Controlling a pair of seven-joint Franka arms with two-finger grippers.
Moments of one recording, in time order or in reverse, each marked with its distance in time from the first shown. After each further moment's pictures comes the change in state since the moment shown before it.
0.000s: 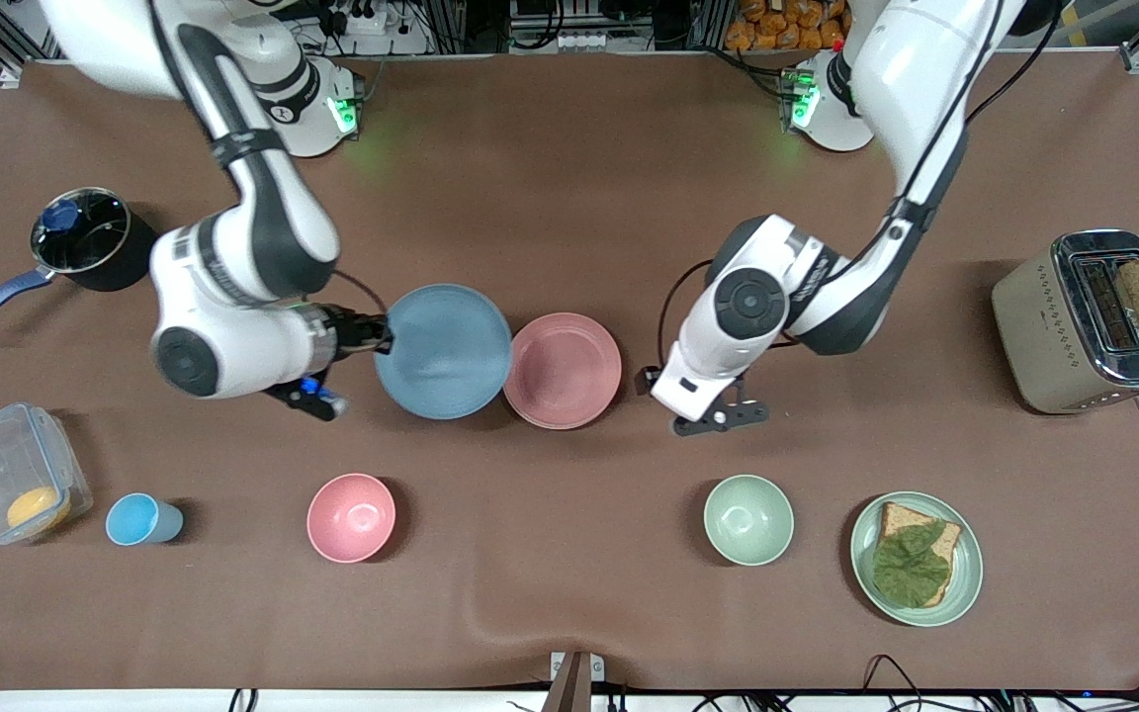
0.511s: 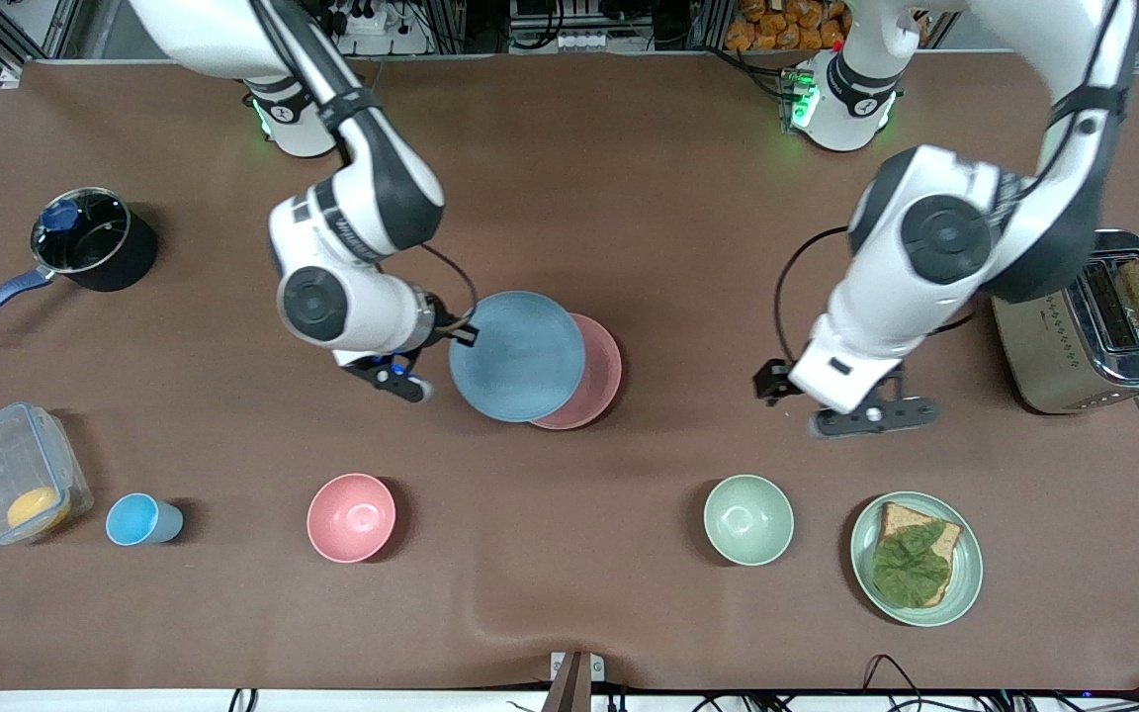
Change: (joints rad) left arm 0.184 -0.227 0.002 0.004 0.003 -0.152 0.296; right arm 0.184 0.027 0.000 -0.021 -0.005 0.226 0.181
